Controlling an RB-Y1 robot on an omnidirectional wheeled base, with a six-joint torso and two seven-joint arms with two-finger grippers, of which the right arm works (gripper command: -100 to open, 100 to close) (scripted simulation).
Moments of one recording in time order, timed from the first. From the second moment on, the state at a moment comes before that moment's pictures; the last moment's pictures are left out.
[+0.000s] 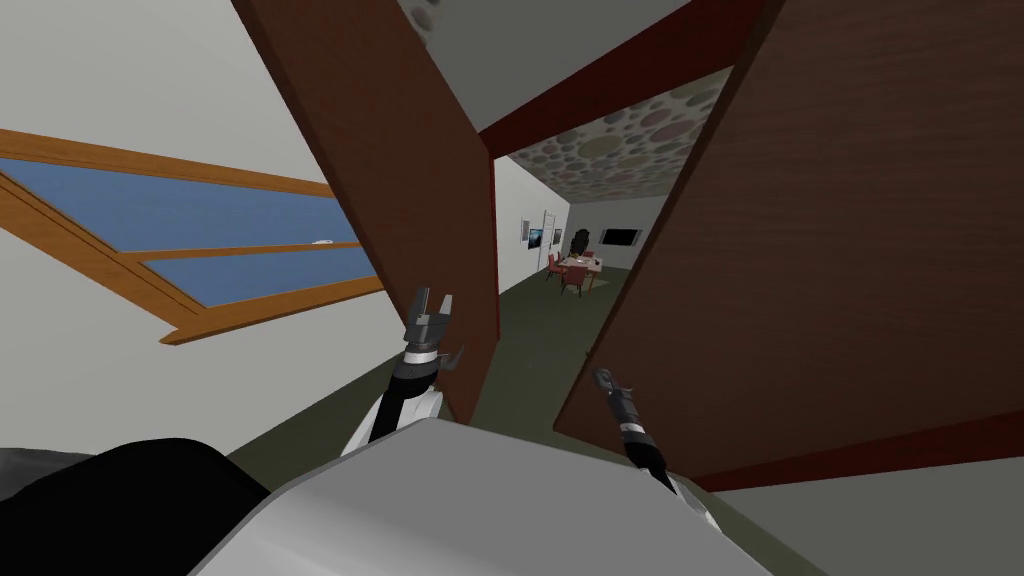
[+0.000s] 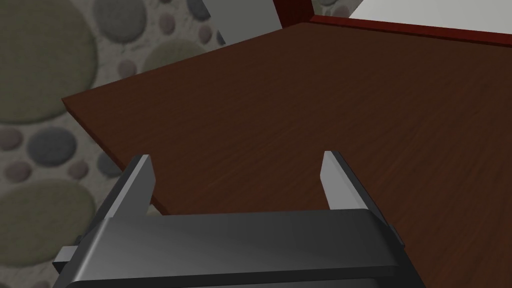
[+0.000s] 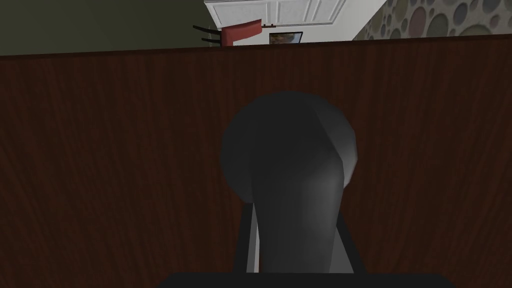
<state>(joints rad) -0.10 -0.34 -0.05 -0.46 -0.02 -1.00 -0.33</state>
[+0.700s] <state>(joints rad) -0.02 -0.40 -0.03 -0.49 0.00 -1.05 -0.39</state>
